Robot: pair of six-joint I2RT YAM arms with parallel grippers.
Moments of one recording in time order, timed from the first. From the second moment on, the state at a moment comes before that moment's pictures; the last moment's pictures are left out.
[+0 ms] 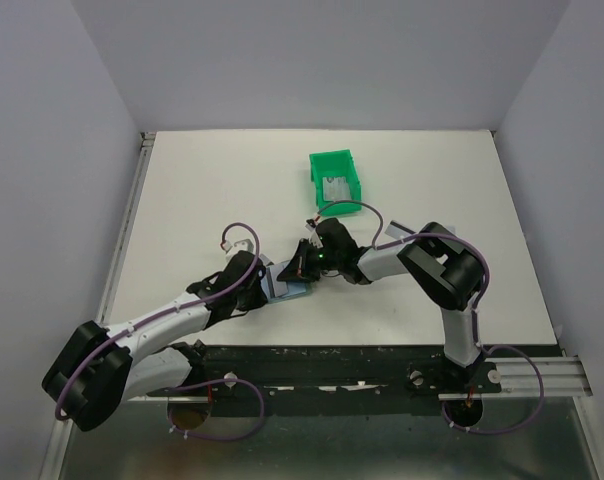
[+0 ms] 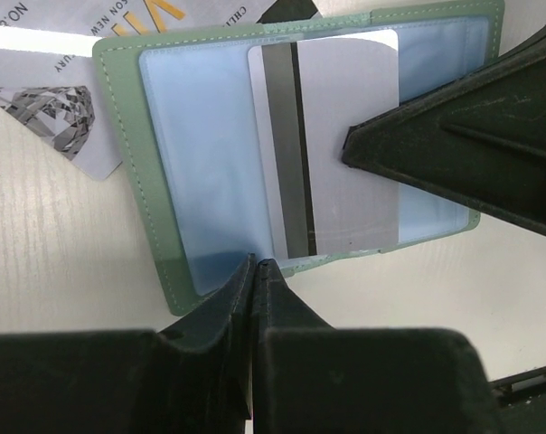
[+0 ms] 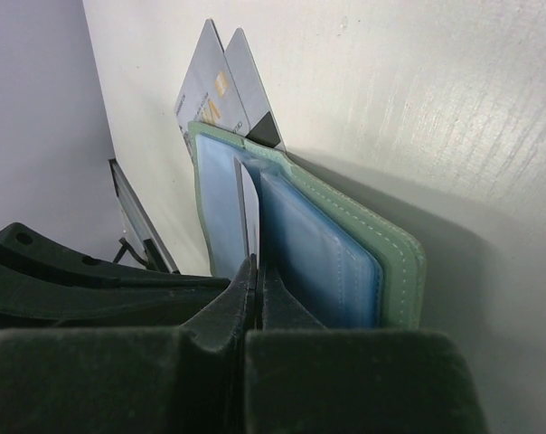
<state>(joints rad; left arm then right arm) -0.67 1.09 0.42 -0.23 -0.13 -0.82 0.79 2.02 0.94 0.48 -0.45 1.02</state>
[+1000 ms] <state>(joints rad) -0.64 1.06 0.42 -0.34 -0.30 -0.87 0.79 2.02 0.95 0.47 -0.45 0.97</state>
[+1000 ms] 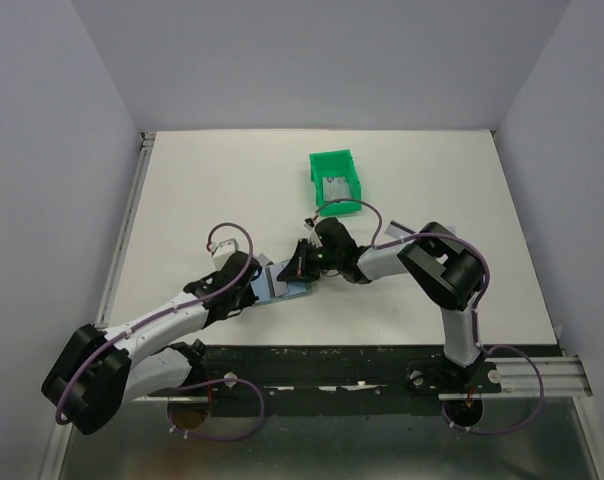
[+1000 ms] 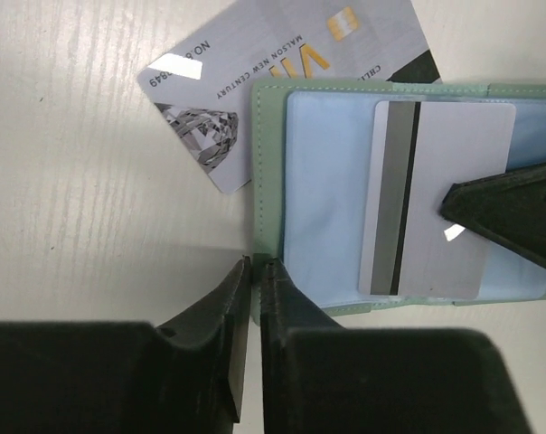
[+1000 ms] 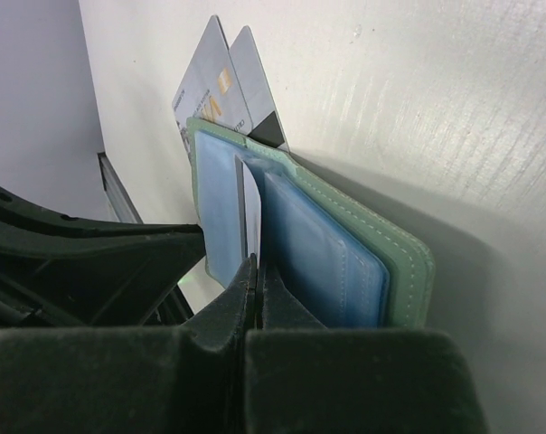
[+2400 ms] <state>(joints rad) -0.63 1.15 0.44 -0.24 -0.30 -0.82 0.86 1.92 1.14 -0.09 -0.24 0.72</state>
